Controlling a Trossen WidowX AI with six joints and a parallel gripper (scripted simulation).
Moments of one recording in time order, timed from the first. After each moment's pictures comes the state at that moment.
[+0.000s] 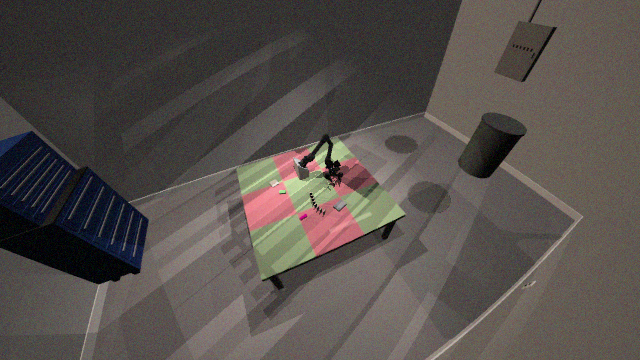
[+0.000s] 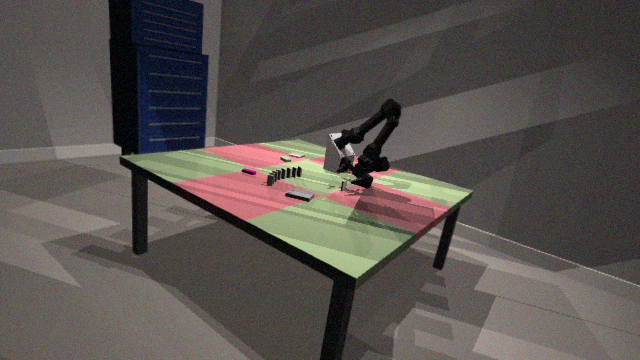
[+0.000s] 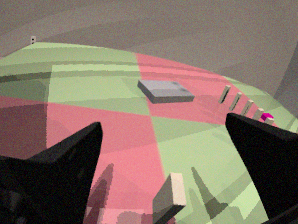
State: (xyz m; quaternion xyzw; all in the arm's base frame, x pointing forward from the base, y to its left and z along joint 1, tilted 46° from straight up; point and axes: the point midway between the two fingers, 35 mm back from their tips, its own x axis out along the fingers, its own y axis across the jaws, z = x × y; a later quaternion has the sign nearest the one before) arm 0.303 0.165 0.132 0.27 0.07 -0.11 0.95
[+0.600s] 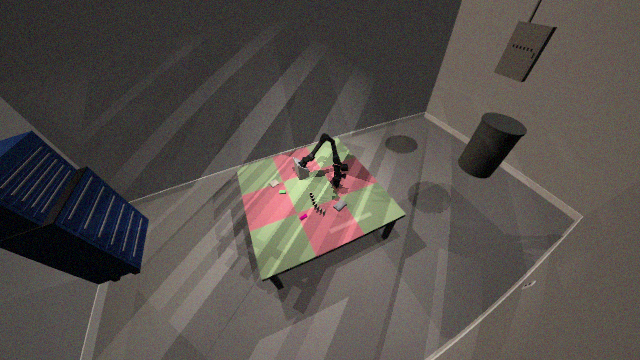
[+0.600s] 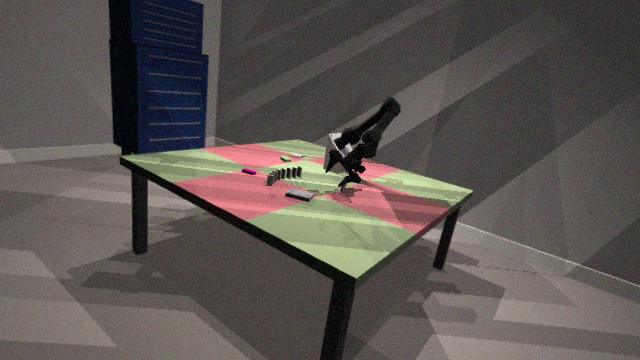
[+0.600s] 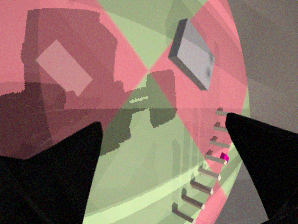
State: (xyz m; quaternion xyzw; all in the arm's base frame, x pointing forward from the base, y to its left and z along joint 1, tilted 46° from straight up) arm 0.369 0.134 0.128 -0.14 0.36 0.17 0.91
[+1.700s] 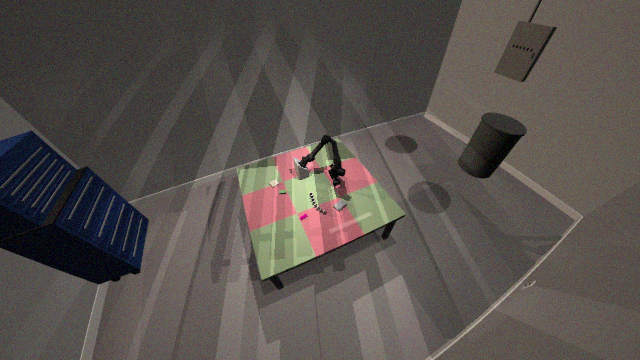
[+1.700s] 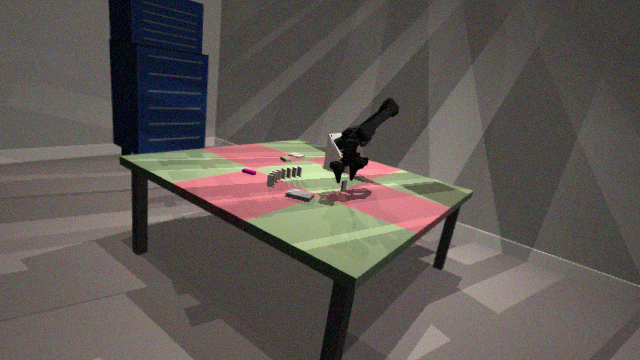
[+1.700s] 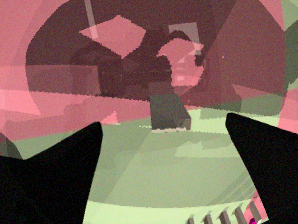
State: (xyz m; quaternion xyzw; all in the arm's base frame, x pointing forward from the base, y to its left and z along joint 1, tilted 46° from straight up) arm 0.301 0.158 0.119 -0.19 0.32 0.57 0.73
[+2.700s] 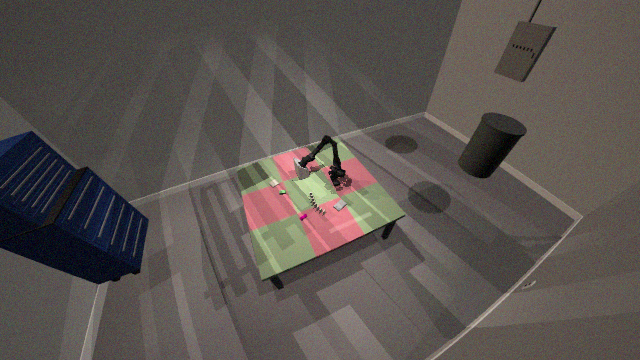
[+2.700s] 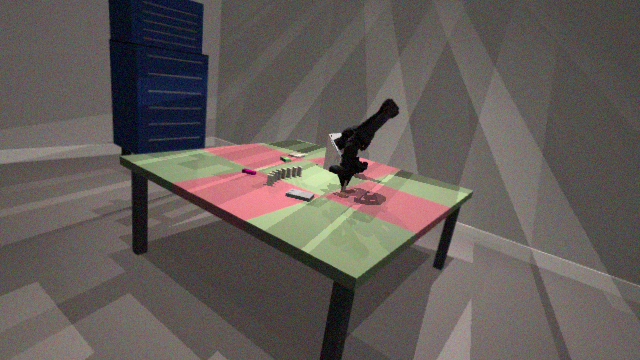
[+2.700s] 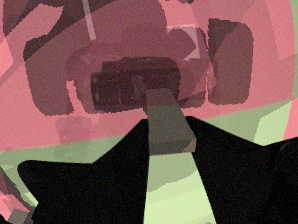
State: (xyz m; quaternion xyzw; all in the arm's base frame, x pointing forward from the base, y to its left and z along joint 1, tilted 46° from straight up) arm 0.305 0.172 0.106 -0.19 0.32 0.57 0.73
